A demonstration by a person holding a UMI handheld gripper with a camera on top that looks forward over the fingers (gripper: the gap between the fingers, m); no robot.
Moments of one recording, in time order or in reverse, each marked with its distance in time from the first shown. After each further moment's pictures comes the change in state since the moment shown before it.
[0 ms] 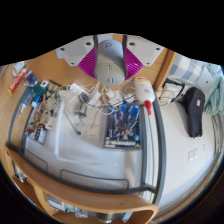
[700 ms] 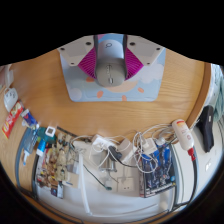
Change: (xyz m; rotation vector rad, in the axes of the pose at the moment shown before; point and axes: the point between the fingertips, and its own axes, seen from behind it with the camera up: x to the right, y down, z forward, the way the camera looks) arm 0.146 0.219 0.057 -0.307 0.017 0.104
